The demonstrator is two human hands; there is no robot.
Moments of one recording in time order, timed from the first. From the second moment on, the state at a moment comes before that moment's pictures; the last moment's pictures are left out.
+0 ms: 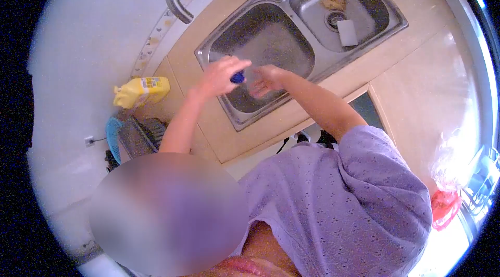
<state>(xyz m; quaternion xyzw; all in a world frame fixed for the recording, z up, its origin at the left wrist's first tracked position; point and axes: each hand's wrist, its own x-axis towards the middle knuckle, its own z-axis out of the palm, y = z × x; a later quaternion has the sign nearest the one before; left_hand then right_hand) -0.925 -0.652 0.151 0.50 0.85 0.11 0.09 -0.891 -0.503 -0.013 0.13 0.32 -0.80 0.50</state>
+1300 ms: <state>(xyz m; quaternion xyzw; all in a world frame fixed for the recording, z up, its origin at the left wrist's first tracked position) -0.981 -0.649 0.066 0.04 0.74 0.46 0.48 -0.895 -0.574 0.040 -0.60 0.76 -0.24 -0.12</state>
